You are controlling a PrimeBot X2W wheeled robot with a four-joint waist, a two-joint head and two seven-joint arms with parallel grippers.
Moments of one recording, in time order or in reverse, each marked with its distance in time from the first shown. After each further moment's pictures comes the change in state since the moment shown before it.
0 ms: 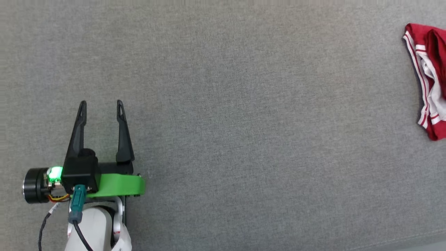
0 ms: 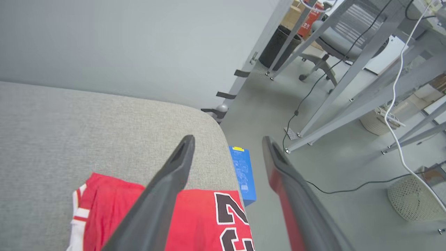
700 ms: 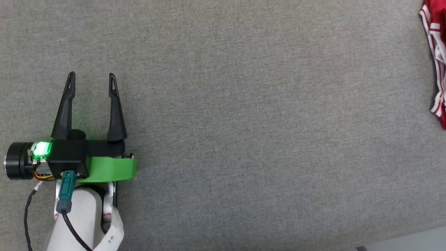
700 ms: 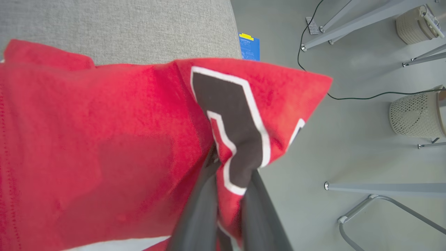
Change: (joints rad) left arm -0.073 0.031 0.009 -0.047 0.035 -0.036 0.000; right arm 0.003 -0.120 0.133 -0.066 0.186 0.000 0.443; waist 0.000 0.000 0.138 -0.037
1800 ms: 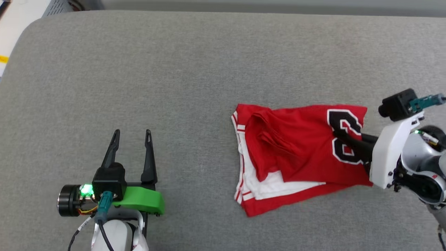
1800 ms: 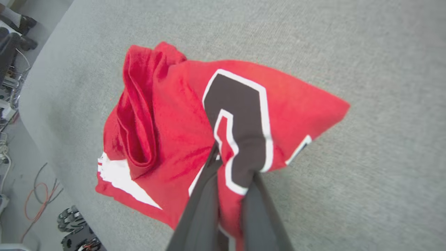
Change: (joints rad) left arm 0.110 -0.104 -0.035 0.217 -0.050 -0.023 0.000; right arm 0.443 0.319 0.166 -0.553 0.304 0.000 0.122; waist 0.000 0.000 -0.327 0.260
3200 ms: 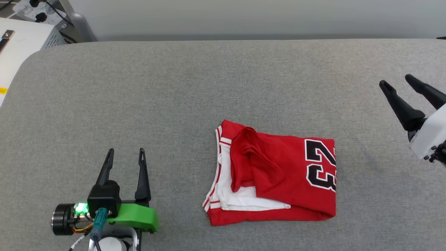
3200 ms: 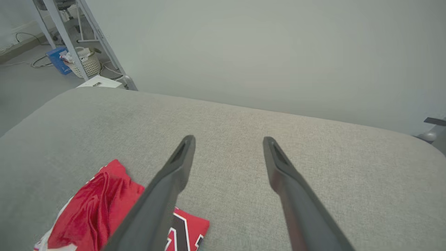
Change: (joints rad) left arm 0.093 0.034 -0.004 -0.023 -0.020 0.025 0.000; right arm 0.036 0.063 -0.325 -0.069 -0.248 0.000 -0.185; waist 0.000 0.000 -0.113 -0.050
